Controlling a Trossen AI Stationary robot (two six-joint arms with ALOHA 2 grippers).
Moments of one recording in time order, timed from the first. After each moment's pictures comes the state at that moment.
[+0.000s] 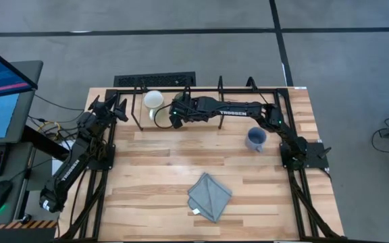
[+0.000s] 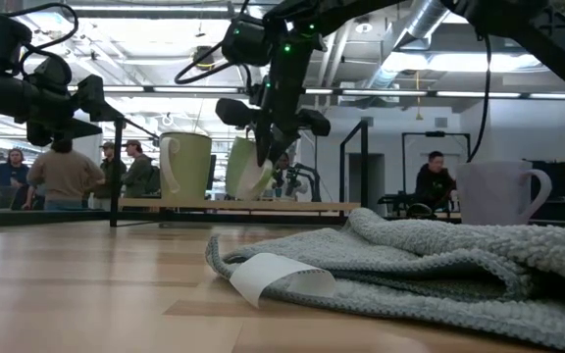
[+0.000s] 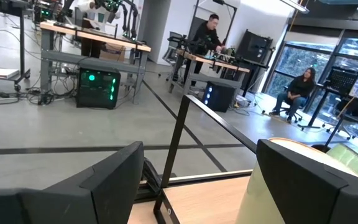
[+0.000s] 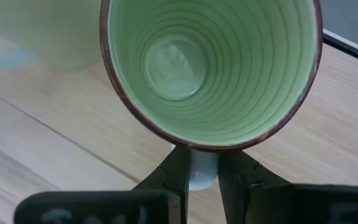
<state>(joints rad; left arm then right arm) 1.09 0.01 0.01 0.02 -0.02 -0.28 -0.18 2.27 2.06 -0.95 0.40 0.71</state>
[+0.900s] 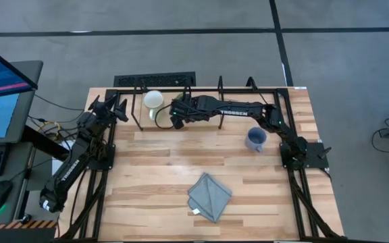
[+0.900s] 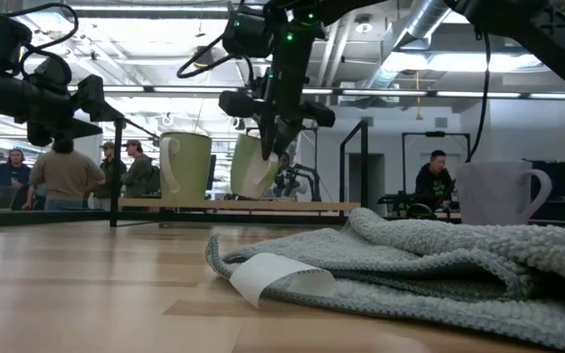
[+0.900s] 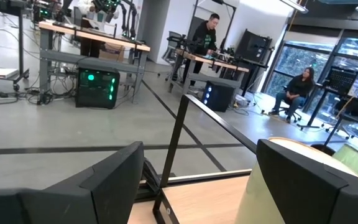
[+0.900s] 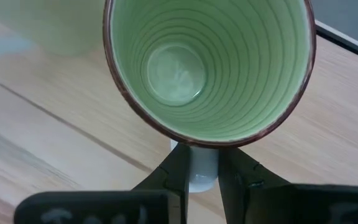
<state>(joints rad) 1.09 0.01 0.01 0.02 -0.02 -0.28 -0.18 2.27 2.12 -1.06 0.39 0.73</state>
